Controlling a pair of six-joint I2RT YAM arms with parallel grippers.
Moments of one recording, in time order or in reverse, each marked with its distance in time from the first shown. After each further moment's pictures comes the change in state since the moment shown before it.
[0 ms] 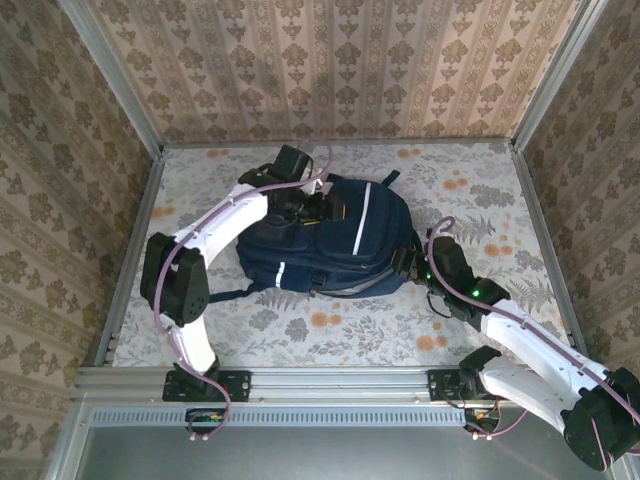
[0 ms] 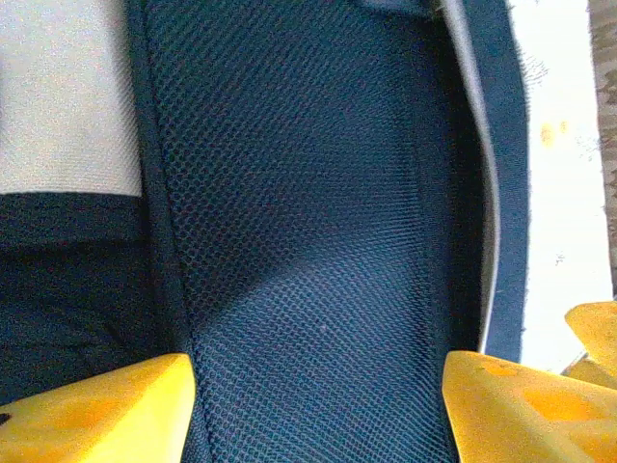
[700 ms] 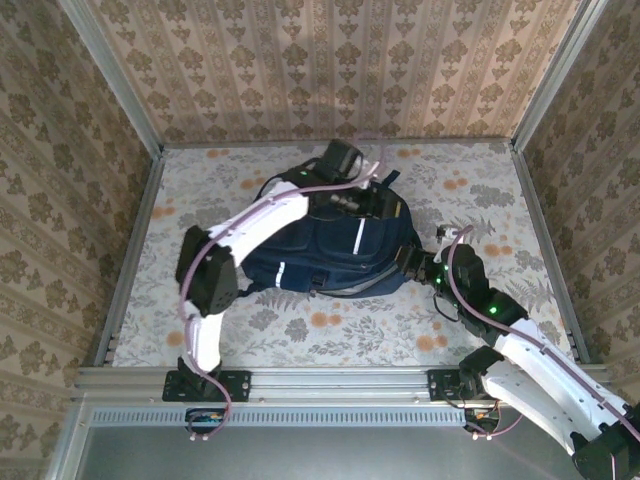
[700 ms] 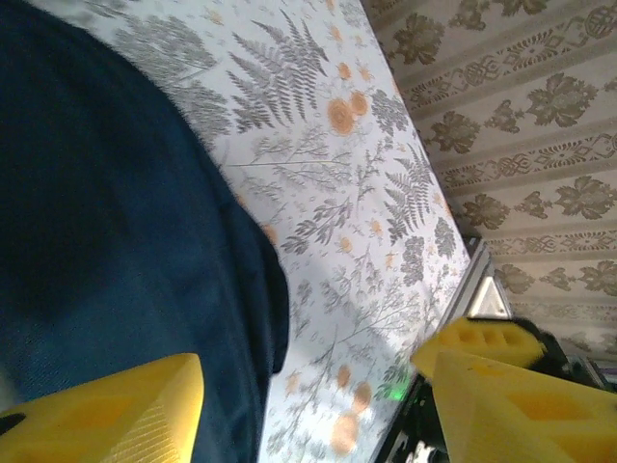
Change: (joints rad) left arm -0.179 0.133 0.245 0.117 0.163 -0.050; right arm 0.017 -0.189 -0.022 0.022 -0.006 -0.035
